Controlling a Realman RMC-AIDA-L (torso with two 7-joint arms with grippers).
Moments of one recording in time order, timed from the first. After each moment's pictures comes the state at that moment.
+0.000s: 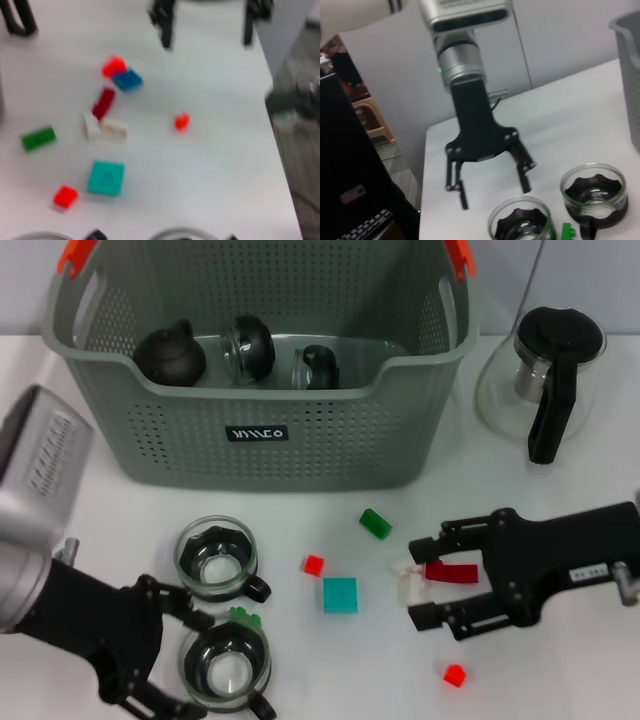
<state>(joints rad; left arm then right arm) -0.42 -2.17 0.92 1.28 2.47 1.92 -1.48 0.53 2.09 -1.00 -0.92 -2.01 -1.77 1.63</state>
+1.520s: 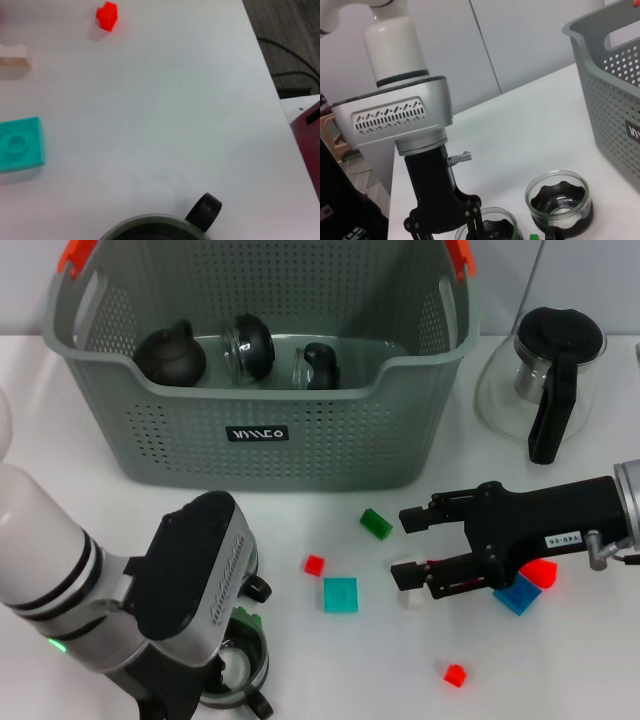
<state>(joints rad) -0.36 -2.18 1.53 1.40 2.60 1.71 -1.64 0.58 2.08 -0.98 -0.84 -2.01 -1.67 1.66</state>
